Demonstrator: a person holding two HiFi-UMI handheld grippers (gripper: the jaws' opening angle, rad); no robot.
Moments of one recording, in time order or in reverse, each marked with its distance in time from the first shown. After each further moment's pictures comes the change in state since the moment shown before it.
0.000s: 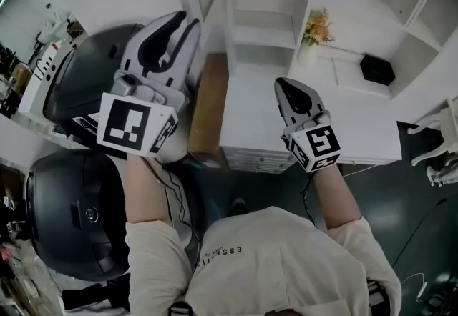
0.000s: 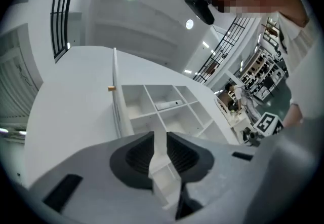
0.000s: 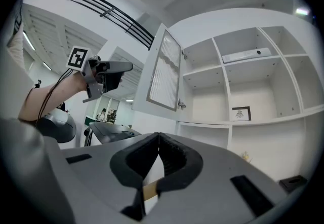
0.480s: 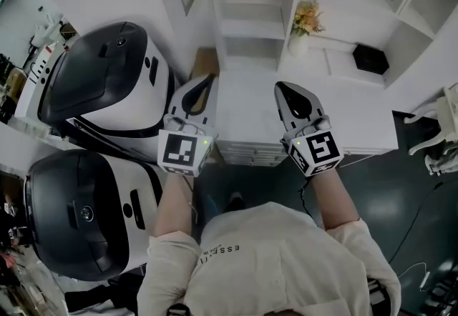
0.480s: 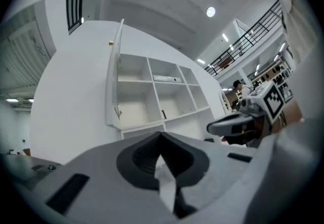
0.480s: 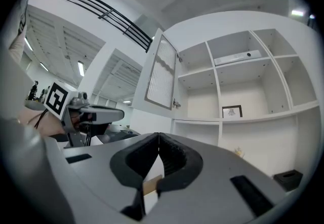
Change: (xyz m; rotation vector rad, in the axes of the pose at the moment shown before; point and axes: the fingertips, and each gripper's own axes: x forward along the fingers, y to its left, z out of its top) left arm -0.024 -0.110 -0.131 -0.173 0.207 0.020; right arm -0.039 -0.006 -0.015 0.017 -0.013 -0.029
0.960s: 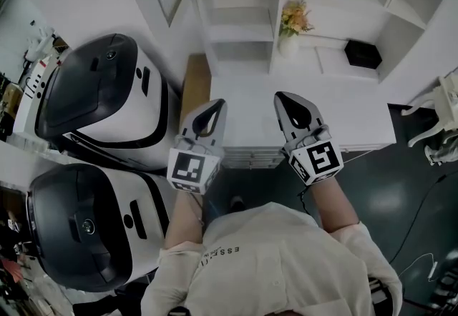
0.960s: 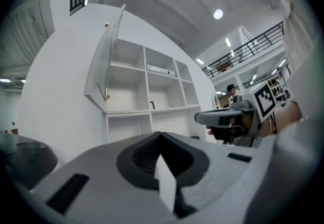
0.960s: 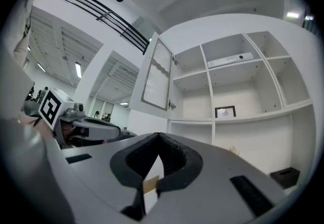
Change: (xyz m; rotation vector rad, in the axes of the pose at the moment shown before) left arm 0.004 -0.053 -0.036 -0.113 0.075 -0.110; right arm -0.023 -0.013 -0.004 0.004 -0.024 -0.027
